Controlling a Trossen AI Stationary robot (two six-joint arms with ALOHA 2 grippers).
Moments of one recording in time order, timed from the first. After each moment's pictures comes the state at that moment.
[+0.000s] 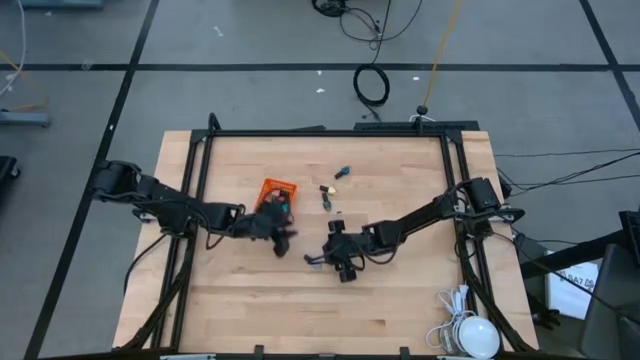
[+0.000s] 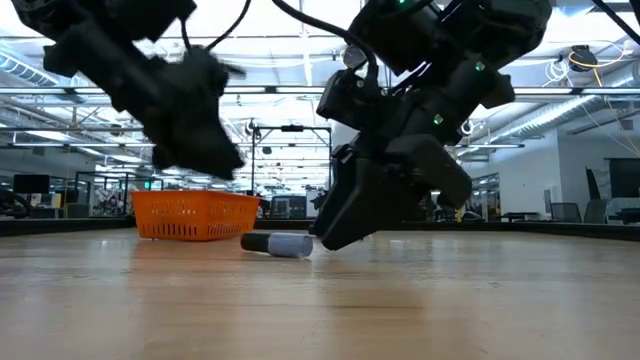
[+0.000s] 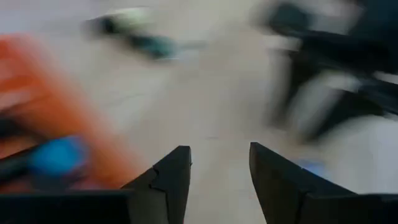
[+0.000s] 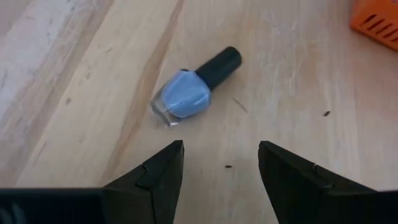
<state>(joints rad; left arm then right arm) -0.19 1.39 0.56 0.15 -0.31 -0.64 0.22 1.94 1.01 0.13 0.10 -0.09</state>
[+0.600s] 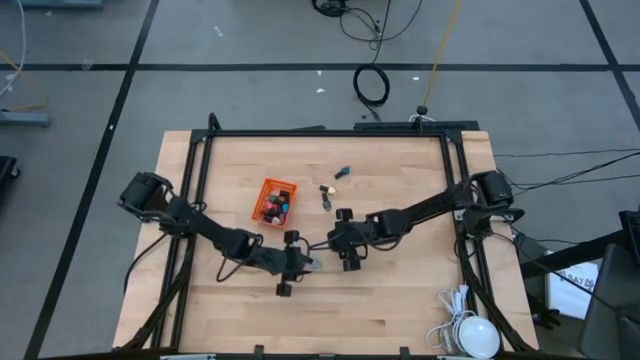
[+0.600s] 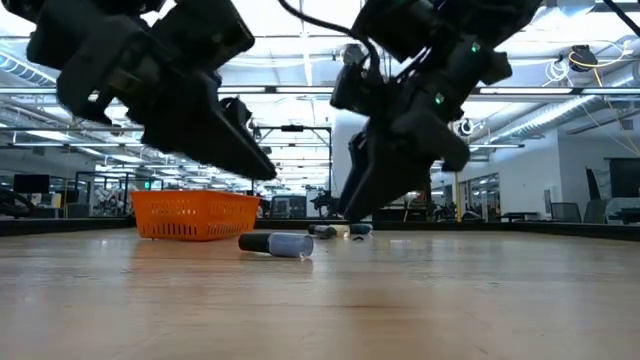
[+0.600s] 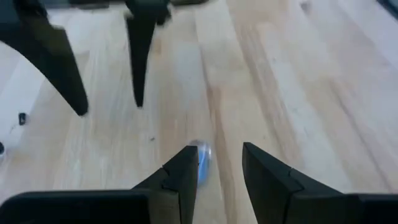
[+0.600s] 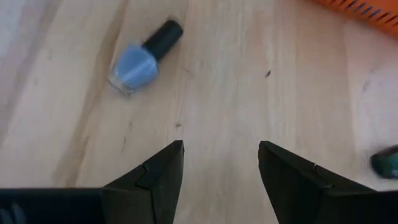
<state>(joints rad) -0.40 1.70 0.75 0.32 -0.24 -0.10 0.16 1.83 1.01 -0.06 0.10 -0.04</state>
